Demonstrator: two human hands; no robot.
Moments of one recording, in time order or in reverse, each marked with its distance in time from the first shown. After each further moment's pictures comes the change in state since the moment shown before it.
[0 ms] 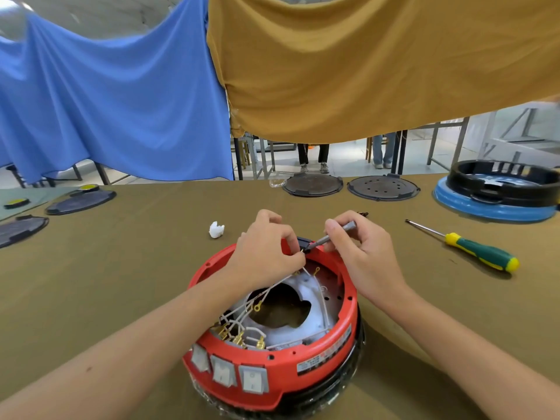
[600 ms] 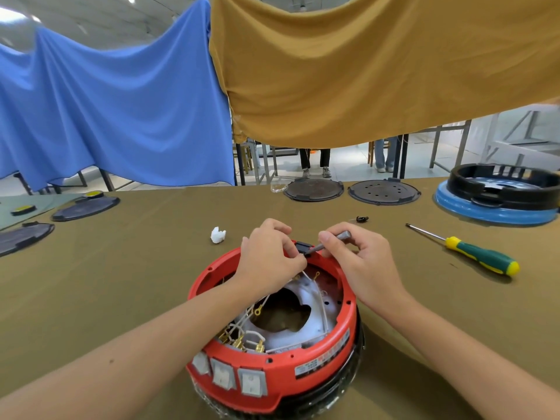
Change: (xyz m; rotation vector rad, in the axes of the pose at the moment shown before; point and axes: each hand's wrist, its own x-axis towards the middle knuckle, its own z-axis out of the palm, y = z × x) left_hand 0.003 0.006 0.010 -0.032 0.092 -0.033; right_hand -0.002 0.001 -0.001 0.032 -0.025 -0.005
